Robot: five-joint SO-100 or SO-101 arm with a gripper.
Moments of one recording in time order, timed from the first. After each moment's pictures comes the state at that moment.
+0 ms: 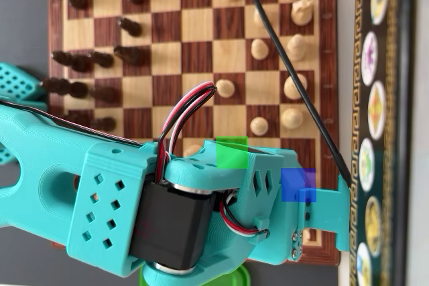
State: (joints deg) arm 12.0 51.0 46.7 68.8 81.4
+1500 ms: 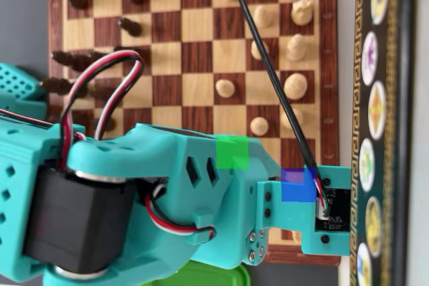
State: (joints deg) arm 10.0 69.5 61.7 69.7 81.5
